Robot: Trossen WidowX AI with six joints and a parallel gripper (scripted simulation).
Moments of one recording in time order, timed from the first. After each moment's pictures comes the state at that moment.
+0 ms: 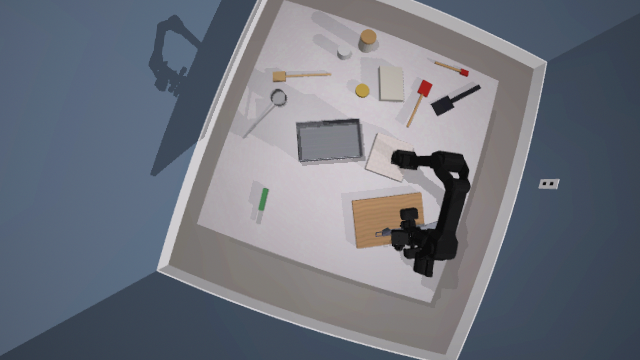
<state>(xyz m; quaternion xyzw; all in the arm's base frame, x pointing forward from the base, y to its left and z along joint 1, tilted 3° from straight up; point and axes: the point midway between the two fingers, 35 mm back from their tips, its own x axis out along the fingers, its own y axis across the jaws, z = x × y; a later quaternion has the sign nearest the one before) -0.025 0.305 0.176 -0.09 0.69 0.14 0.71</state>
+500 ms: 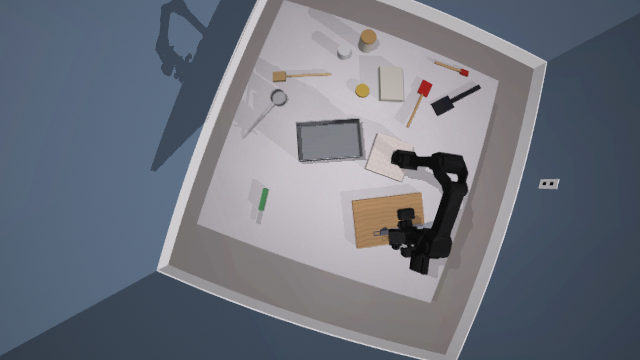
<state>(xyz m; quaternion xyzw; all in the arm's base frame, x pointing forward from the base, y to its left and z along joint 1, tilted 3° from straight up) -0.025 0.310 0.154 -0.09 0.69 0.14 0.71</state>
